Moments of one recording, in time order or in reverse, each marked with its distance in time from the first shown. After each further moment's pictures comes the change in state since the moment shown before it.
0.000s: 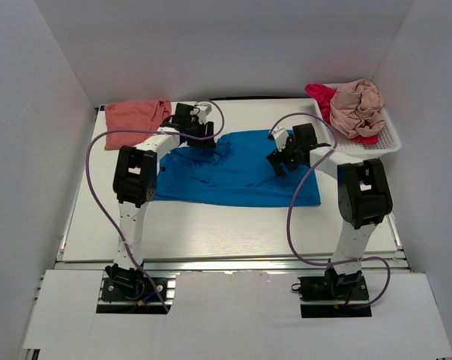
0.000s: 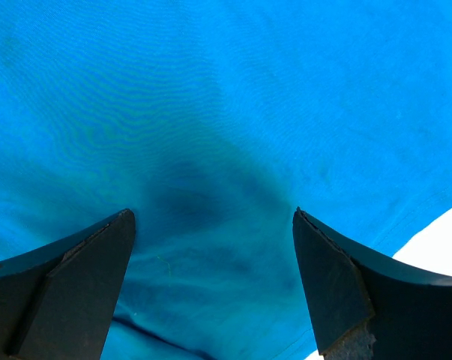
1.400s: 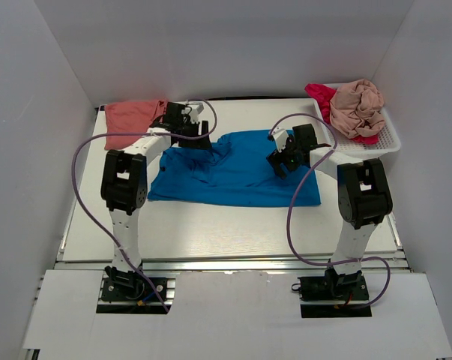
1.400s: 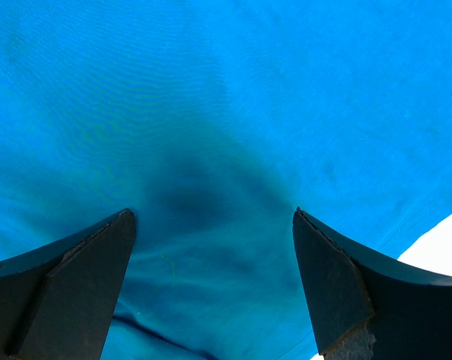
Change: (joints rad) left arm 0.034 -0.196 -0.137 -0.021 0.010 -0.037; right arm 0.000 0.000 -0.006 0.000 -0.007 0.000
